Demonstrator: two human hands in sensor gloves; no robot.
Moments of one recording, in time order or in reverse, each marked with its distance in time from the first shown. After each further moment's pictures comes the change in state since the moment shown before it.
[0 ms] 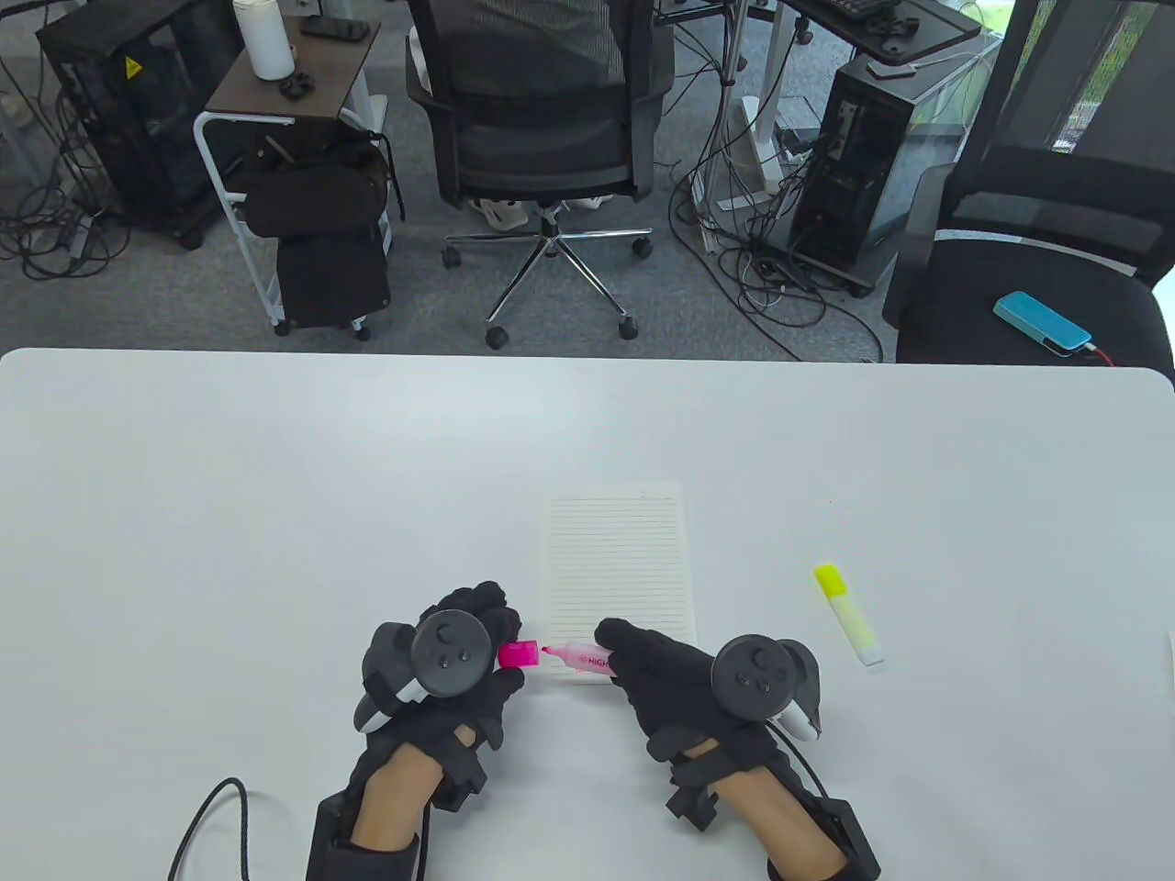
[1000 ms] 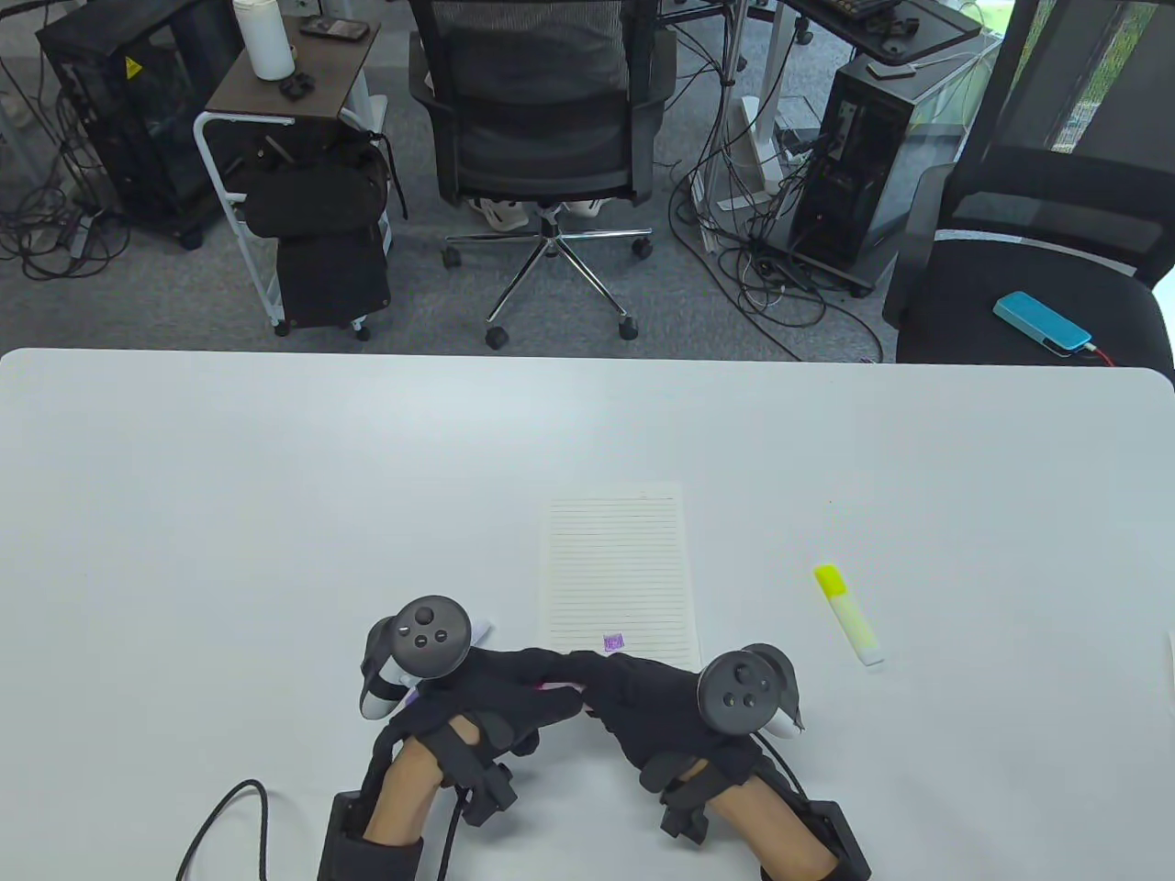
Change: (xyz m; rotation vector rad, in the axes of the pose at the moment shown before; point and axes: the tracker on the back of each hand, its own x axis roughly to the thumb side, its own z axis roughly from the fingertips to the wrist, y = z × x) left_hand -0.005 -0.022 -0.012 -0.182 -0.177 0.599; right_hand 0.015 0.018 -0.001 0.105 -0.218 -0.063
